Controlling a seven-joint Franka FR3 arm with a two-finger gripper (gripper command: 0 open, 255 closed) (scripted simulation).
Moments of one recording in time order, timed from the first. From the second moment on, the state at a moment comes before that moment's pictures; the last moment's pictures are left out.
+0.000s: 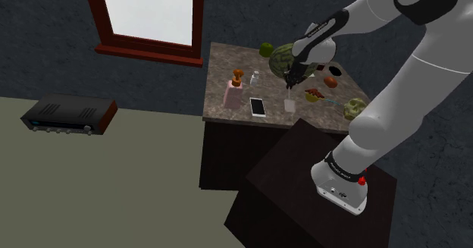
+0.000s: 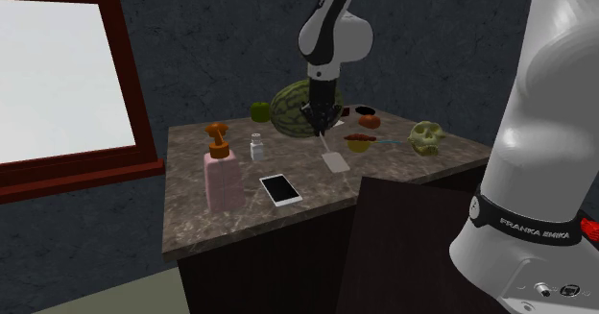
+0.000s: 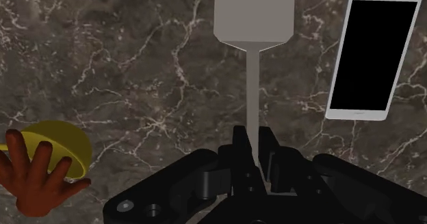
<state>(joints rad) -0.39 0.10 -0.26 -2.47 0.03 2.63 0.16</state>
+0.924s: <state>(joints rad) -0.57 0.28 -0.32 -2.19 0.15 2.51 -0.16</state>
